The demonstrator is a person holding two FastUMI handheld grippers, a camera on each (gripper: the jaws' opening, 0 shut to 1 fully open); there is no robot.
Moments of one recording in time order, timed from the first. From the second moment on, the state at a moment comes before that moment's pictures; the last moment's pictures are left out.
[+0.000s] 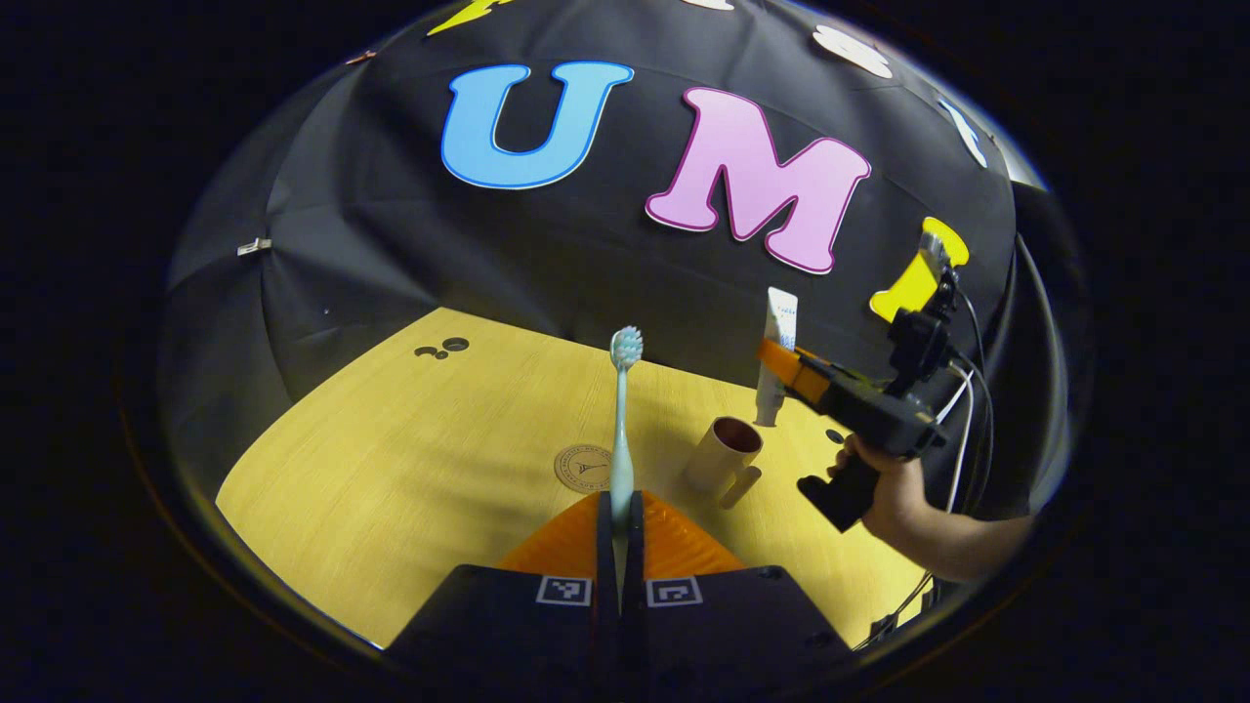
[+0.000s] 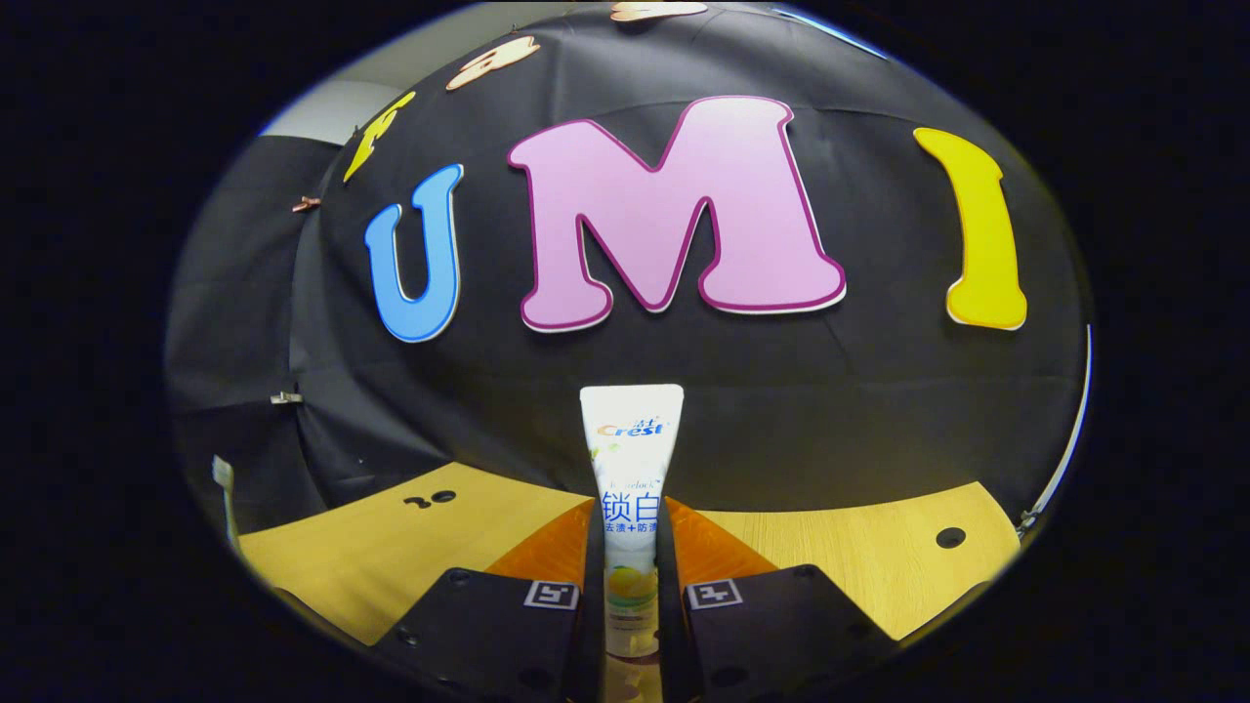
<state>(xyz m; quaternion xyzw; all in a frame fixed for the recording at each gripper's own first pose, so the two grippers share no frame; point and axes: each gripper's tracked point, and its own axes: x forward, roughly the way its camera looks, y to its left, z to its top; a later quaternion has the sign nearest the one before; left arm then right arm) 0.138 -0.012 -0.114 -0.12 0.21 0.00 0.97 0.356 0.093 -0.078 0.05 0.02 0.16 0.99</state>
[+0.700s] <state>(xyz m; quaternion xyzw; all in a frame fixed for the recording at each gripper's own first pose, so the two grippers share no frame) 0.169 -0.055 -0.110 -0.16 0.19 -0.01 0.97 0.376 0.099 -0.167 0.04 0.05 0.18 0.98</state>
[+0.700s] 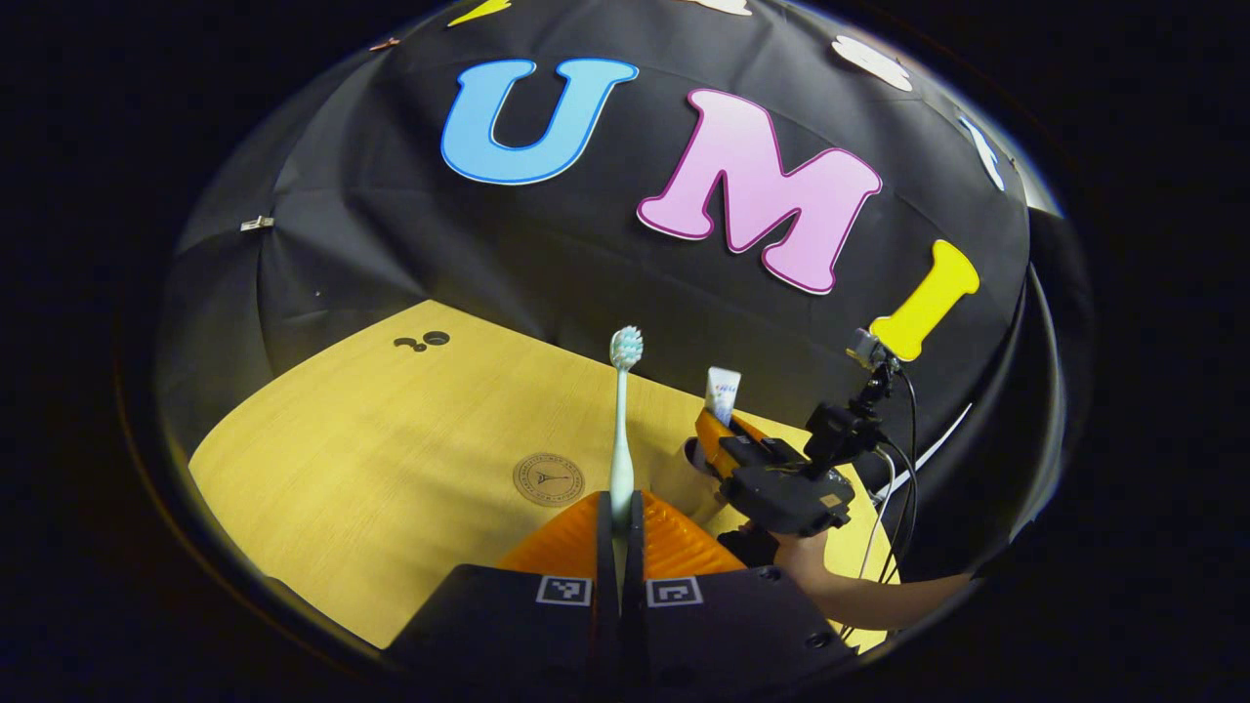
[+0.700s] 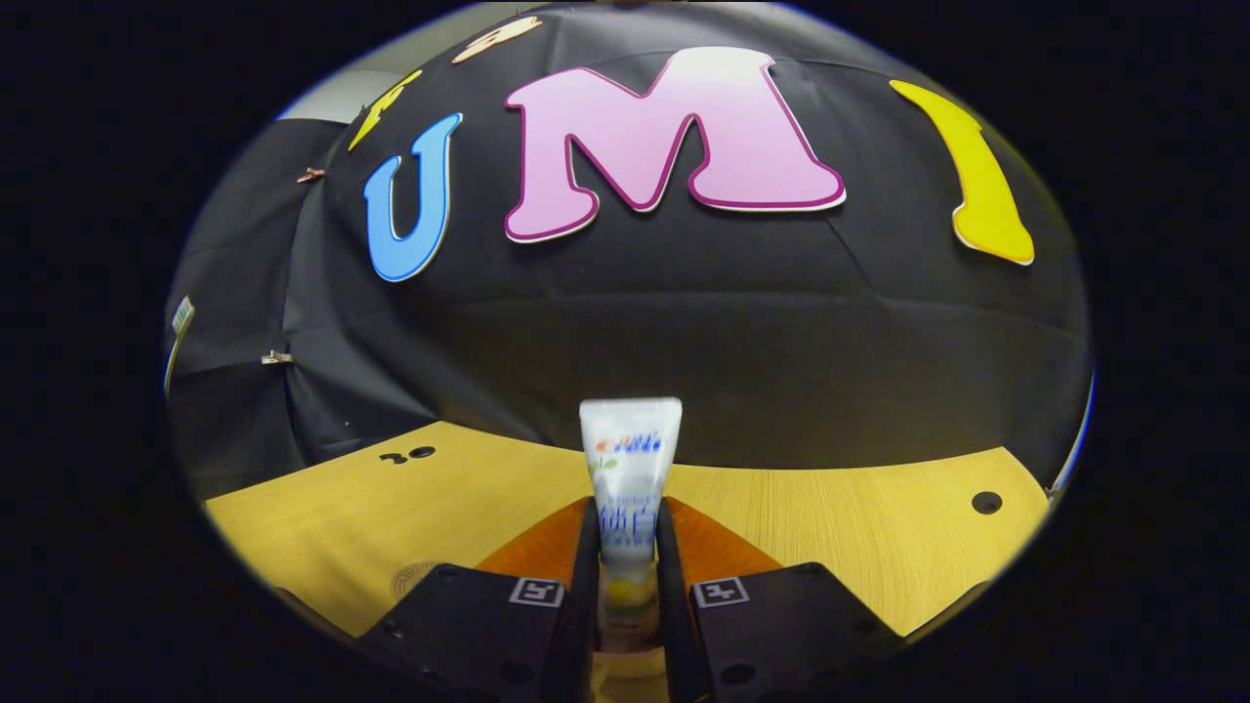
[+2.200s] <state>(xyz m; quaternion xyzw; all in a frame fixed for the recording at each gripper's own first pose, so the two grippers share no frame) 0.374 -0.175 -0.135 -0.04 0.01 -0.07 1.00 0.248 -0.065 -0.214 0.07 0.16 0.07 0.98</state>
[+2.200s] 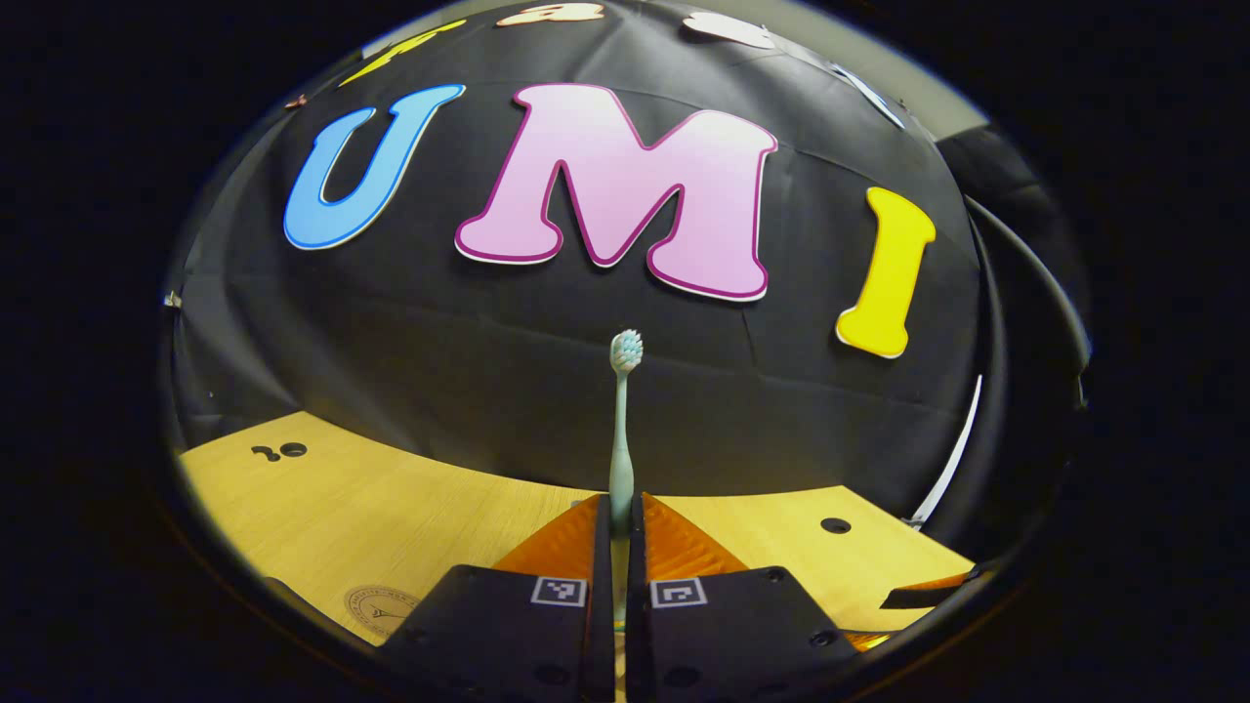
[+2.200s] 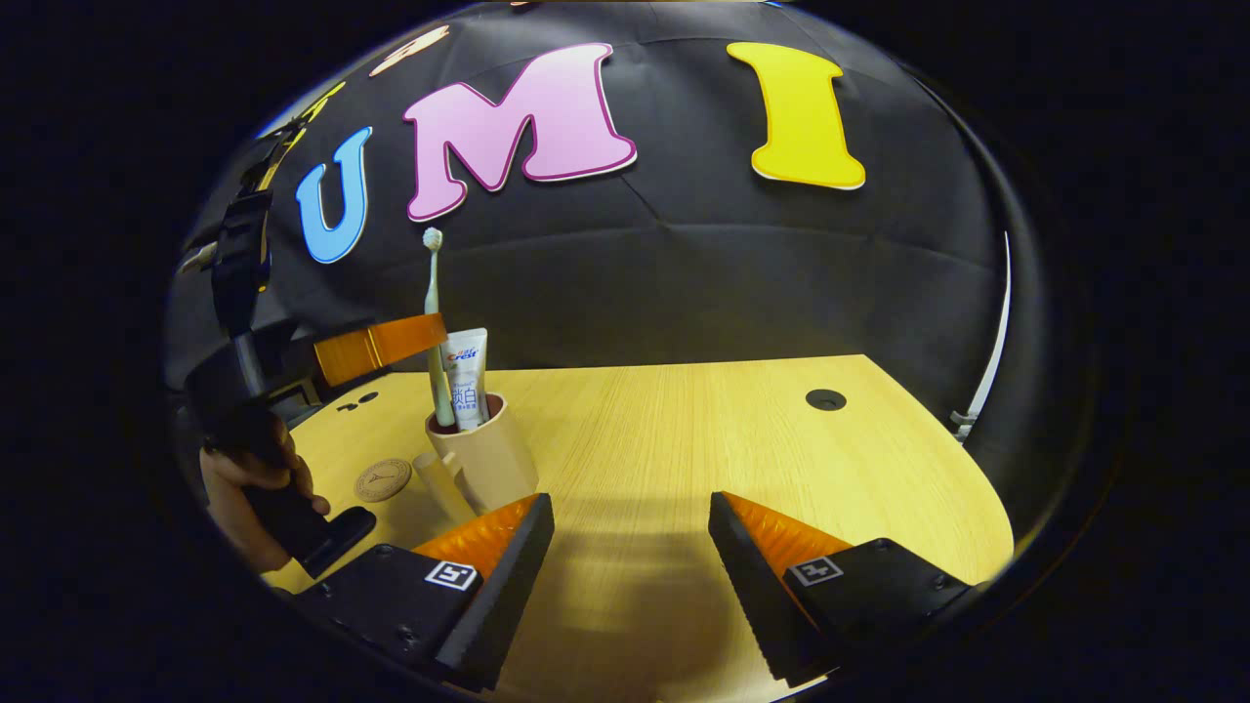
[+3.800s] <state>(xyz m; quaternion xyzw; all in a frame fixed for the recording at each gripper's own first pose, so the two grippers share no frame) 0.093 0.025 -0.153 -0.10 0.13 0.10 0.98 0.301 0.079 -0.154 -0.04 0.37 0.19 0.91</state>
